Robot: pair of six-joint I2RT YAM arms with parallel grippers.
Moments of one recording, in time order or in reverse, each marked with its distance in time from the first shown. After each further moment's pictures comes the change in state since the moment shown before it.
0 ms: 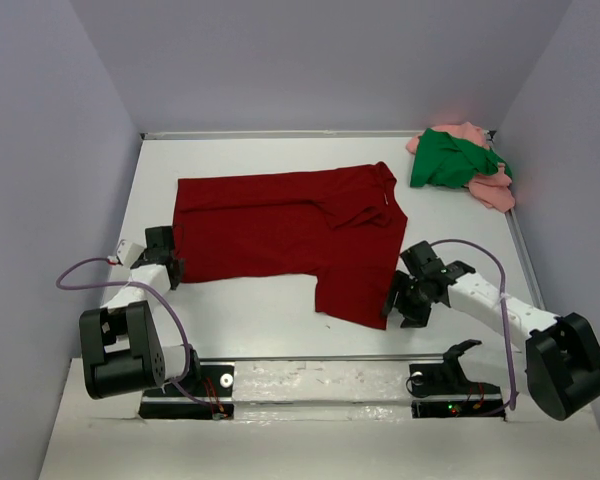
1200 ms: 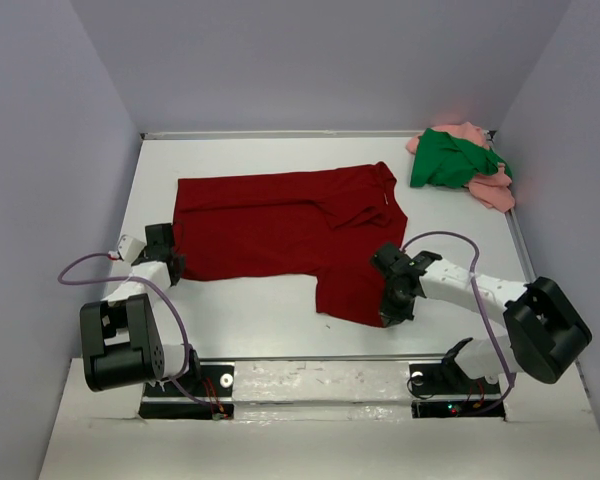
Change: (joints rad) left arm 0.000 0.040 0.011 0.068 0.019 0.019; right arm 0.224 0.217 0.148 -0.108 0.159 0.111
